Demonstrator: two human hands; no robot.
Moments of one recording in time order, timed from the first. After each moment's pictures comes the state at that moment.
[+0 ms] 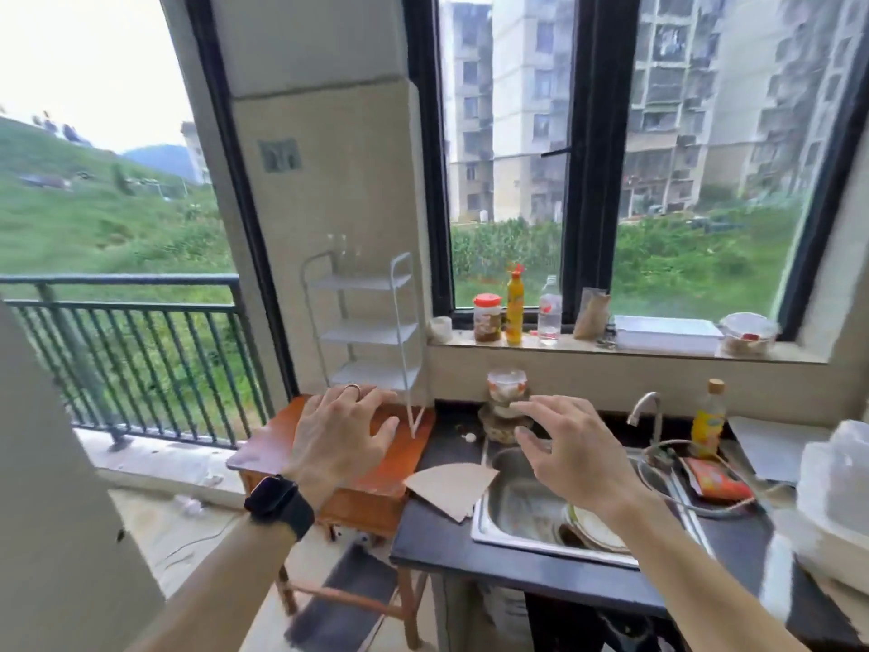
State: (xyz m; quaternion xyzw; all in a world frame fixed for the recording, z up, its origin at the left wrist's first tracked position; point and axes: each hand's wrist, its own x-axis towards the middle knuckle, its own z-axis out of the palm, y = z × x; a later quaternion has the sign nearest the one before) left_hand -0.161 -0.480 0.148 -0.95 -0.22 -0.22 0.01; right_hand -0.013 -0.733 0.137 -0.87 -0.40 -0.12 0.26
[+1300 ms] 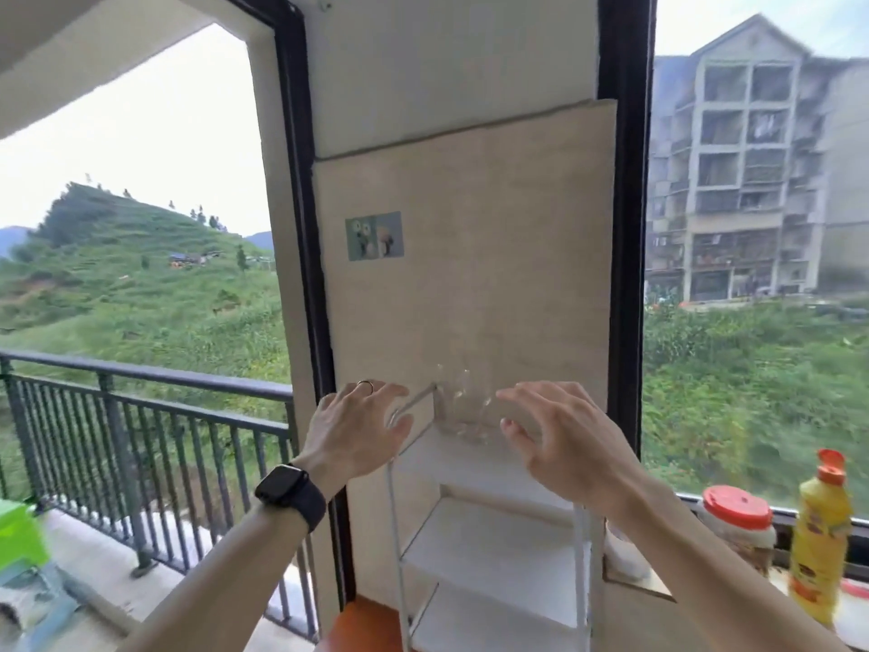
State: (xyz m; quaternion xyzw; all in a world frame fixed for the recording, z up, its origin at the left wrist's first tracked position) left_hand 0.120 0.048 0.270 -0.92 -0.30 -0.27 0.02; right_hand 0.282 -0.158 0.262 -0.78 -0.52 -0.21 0.27
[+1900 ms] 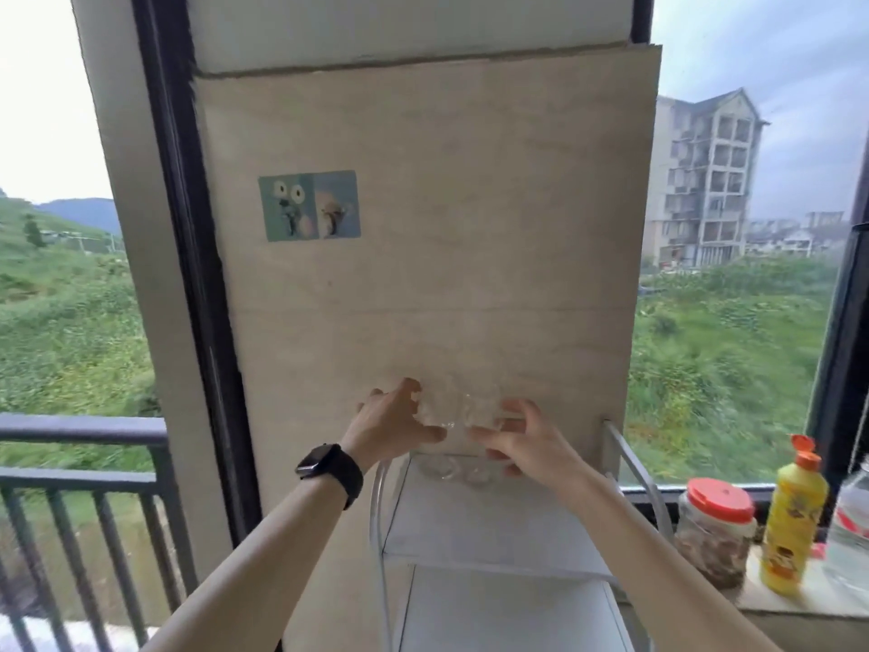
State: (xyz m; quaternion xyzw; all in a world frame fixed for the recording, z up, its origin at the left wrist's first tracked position) left_hand 0.292 0.214 0.250 -0.94 -0.17 -0.16 -0.23; right_hand 0.355 0.018 0.233 -0.78 -0.22 0.11 0.58
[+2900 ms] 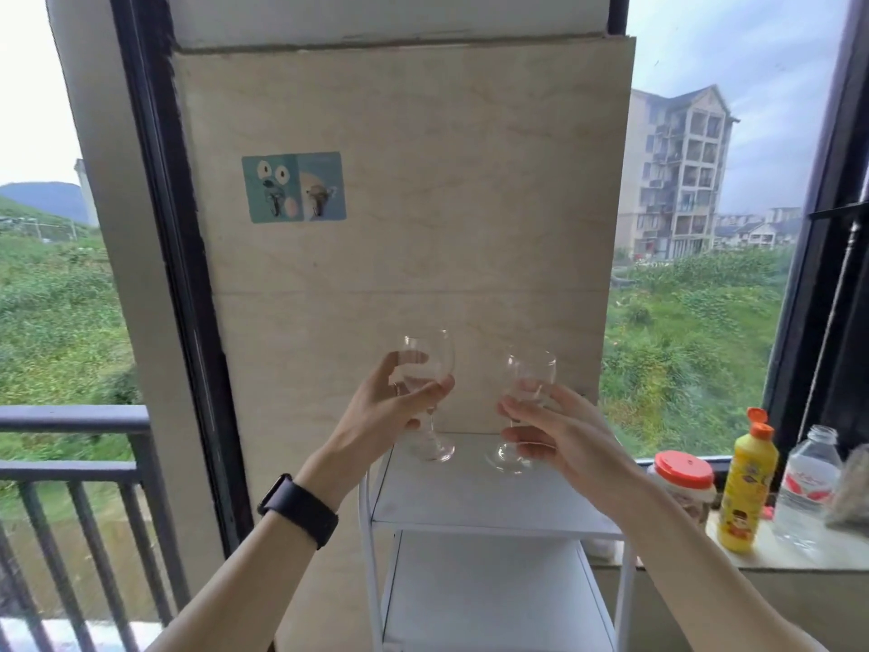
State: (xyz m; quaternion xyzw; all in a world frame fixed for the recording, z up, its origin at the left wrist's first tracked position) left_hand 0.219 0.162 0.266 -0.77 -0.03 -0.22 -0.60; right_hand 0.311 -0.043 0.242 -0.62 -0.24 0.13 0.74
